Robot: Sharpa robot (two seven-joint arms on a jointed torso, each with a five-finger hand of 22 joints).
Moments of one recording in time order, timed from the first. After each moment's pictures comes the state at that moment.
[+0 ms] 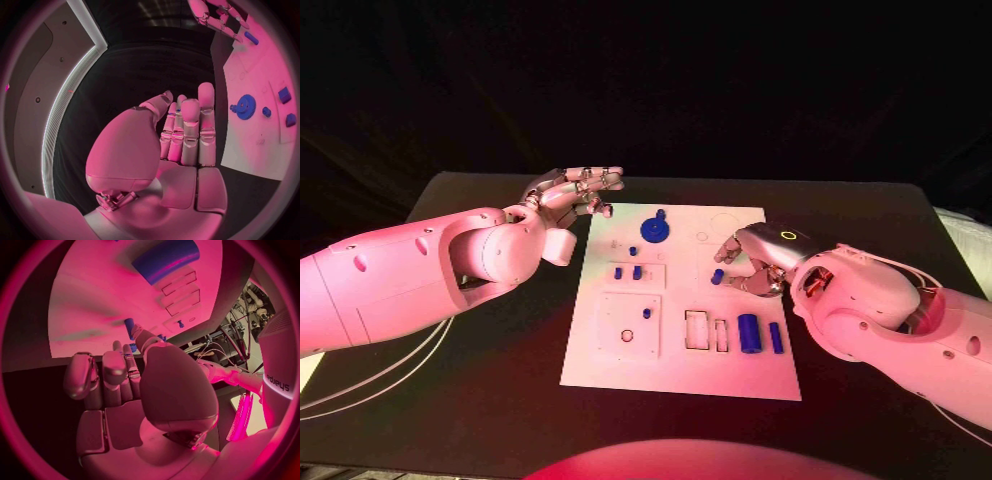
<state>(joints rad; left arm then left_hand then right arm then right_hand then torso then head) 1.20 -0.90 -0.04 1.54 0.14 -0.23 0.33 1.39 -0.13 0.40 0.02 0.10 1.03 0.17 0.11 0.07 1.15 0.09 0.25 0.14 1.27 0.01 1.06 0.65 0.17 1.19 0.11 0.67 0.83 0.91 -0.90 0.21 1.79 -1.86 -0.16 -0.36 1.41 -0.17 0.30 0.12 0.08 1.04 0.10 0.07 0.07 1.06 0.07 0.11 0.06 1.46 -0.03 1.06 0.96 0.08 1.33 0.08 1.30 1.16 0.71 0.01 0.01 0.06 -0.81</state>
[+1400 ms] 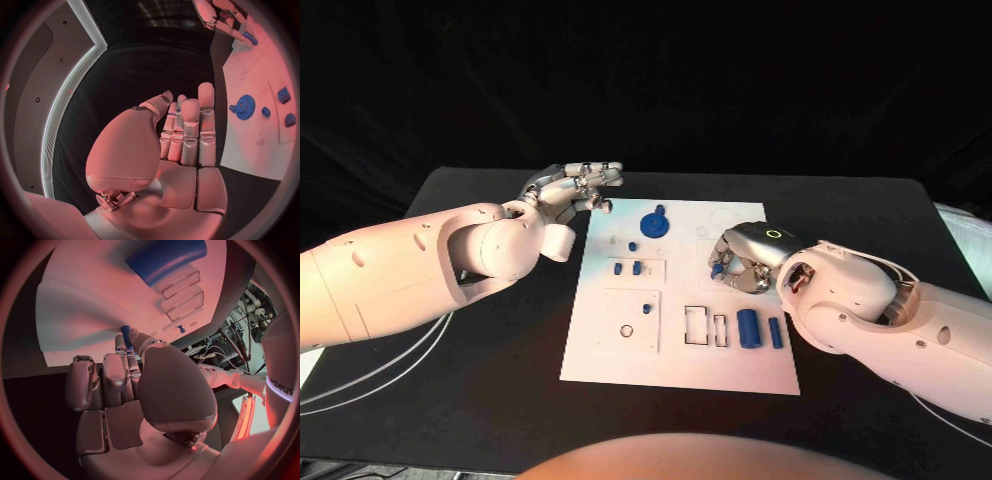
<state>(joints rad) 1.20 -0.90 -0.04 1.54 0.14 -0.22 0.32 1.39 -0.13 0.40 0.02 0.10 1.03 0.17 0.11 0.07 1.15 0.09 0.25 0.14 1.27 0.01 1.06 0.65 0.17 1.19 0.11 0.67 0.83 0.91 -0.84 0.20 1.74 -1.86 -0.13 -0.36 1.45 -0.13 0.40 0.14 0.07 1.16 0.10 0.09 0.08 1.23 0.05 0.13 0.07 1.46 -0.03 1.15 1.06 0.08 1.39 0.08 1.37 1.27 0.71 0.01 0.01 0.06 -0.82</state>
